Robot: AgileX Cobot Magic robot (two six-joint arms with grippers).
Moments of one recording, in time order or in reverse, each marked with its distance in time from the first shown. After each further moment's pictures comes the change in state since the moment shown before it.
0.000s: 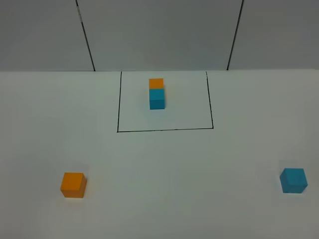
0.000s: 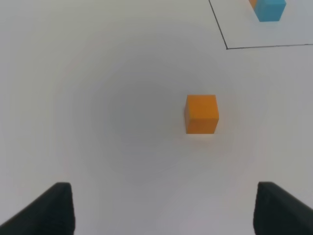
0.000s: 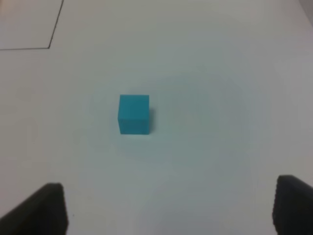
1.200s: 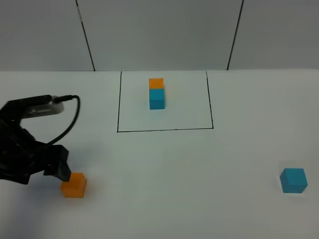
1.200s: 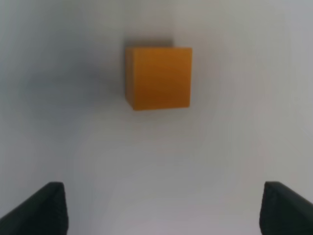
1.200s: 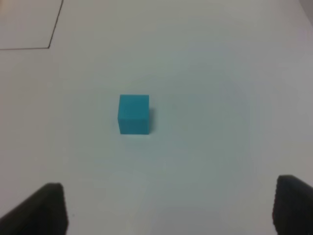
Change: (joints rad) left arm -0.206 1.558 -0.453 -0.105 -0.196 -0.057; right arm 0.000 0.000 0.000 0.000 0.000 0.000
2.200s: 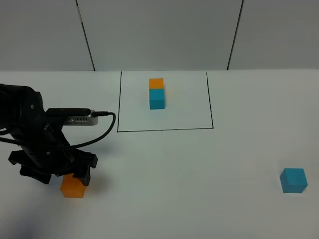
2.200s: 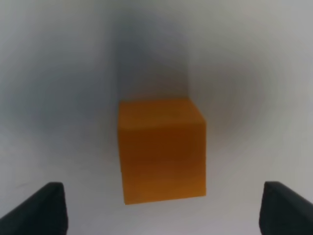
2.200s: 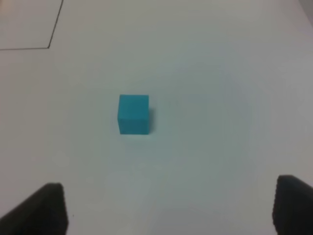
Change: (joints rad) left arm -0.127 0.245 -0.088 0.149 -0.084 -0.154; right arm 0.000 0.000 0.000 0.000 0.000 0.000
